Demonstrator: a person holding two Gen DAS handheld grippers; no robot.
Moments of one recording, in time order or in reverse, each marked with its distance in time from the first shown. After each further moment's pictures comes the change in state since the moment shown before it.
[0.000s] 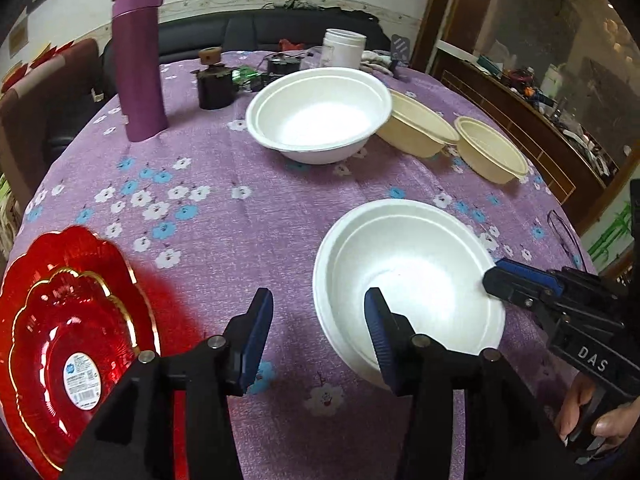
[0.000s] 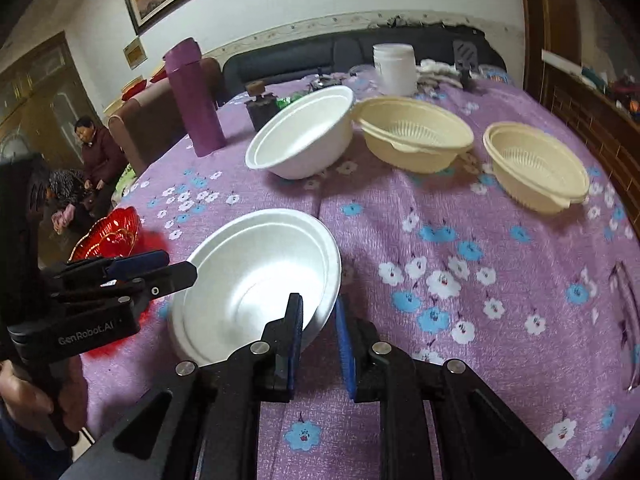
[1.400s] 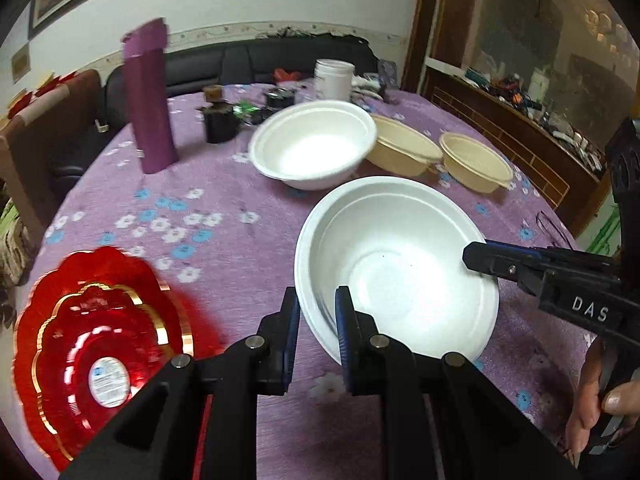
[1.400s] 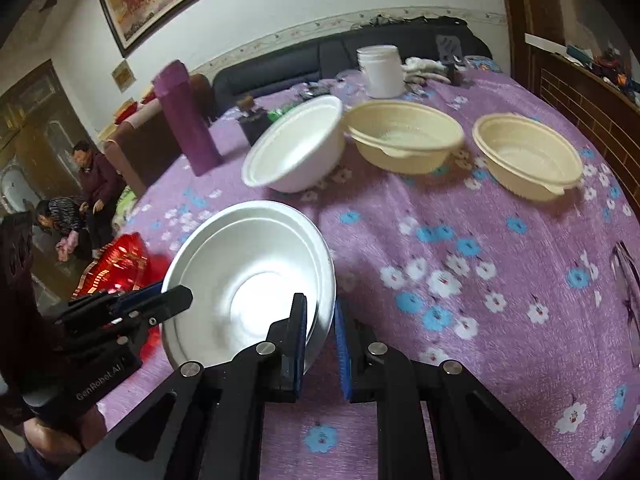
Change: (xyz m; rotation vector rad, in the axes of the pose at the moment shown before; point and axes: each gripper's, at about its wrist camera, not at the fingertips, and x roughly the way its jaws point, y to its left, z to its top) left arm -0.041 0.000 -0.011 0.040 -0.105 0.033; right arm -0.013 0.010 0.013 0.062 -0.030 0.033
